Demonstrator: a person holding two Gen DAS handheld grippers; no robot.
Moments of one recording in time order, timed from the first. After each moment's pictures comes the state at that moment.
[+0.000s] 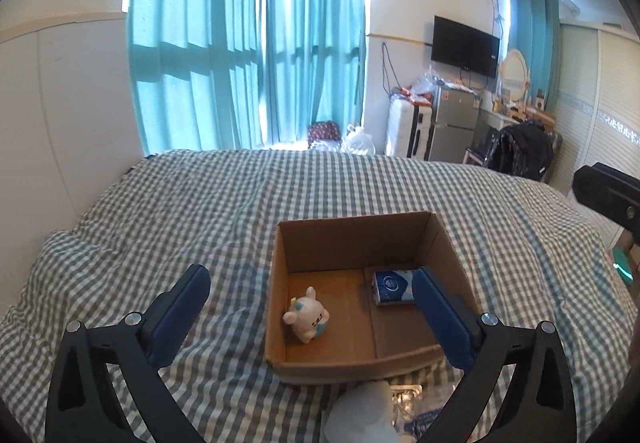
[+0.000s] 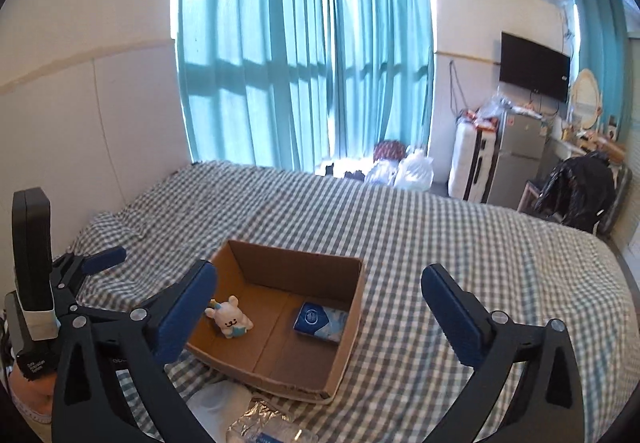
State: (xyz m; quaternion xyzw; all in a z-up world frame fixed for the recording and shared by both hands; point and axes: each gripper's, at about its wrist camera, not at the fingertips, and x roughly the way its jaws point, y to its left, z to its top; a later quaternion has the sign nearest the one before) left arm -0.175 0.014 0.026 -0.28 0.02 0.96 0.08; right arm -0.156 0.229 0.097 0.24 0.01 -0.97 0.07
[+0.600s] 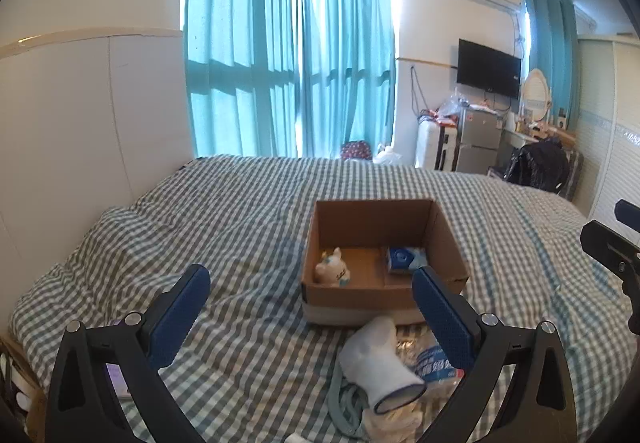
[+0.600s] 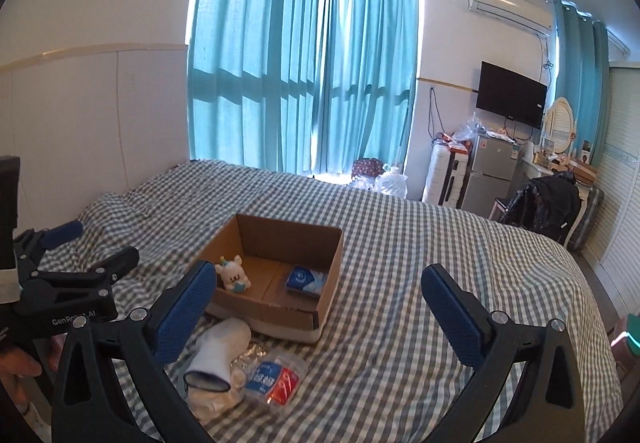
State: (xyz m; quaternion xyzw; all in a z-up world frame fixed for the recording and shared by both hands) left arm -0.067 0.000 0.024 -0.25 0.02 0.97 0.01; right arm -0.029 0.208 0.083 0.22 0.04 -0.97 0.02
